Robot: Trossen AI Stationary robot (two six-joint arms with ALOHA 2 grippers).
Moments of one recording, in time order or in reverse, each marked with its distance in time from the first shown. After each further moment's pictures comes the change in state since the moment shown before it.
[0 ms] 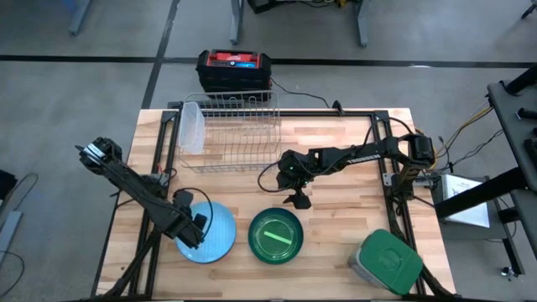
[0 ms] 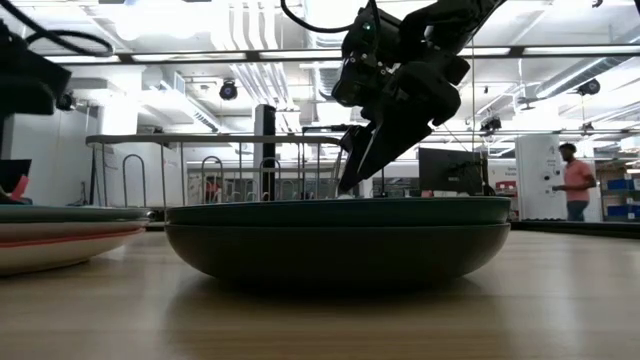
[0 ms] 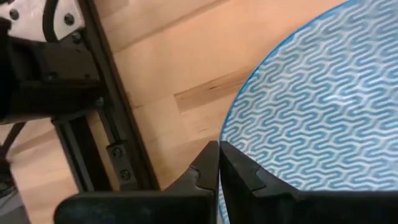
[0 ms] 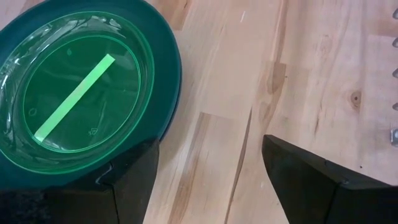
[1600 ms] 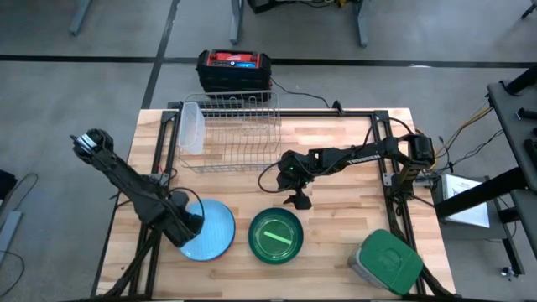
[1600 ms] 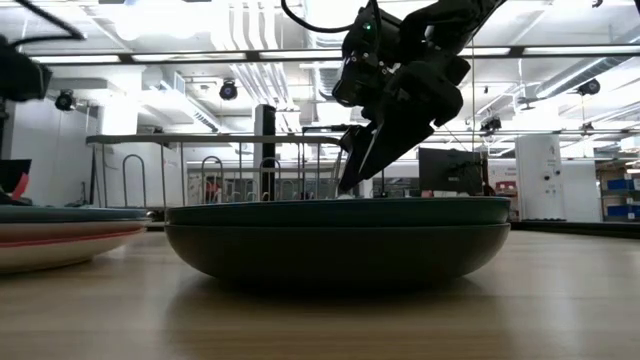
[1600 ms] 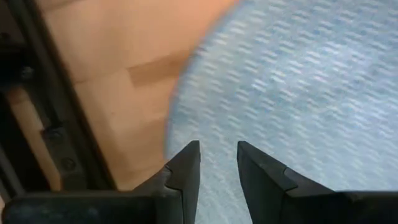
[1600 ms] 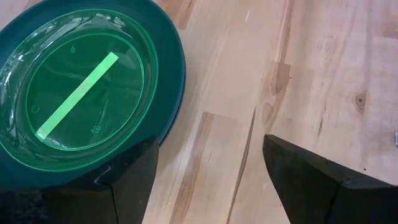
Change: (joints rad) left arm -0.077 -0.176 -0.110 0.179 -0.009 -0.125; right arm 0.005 0.000 -0.003 0.001 -0.006 -0.012
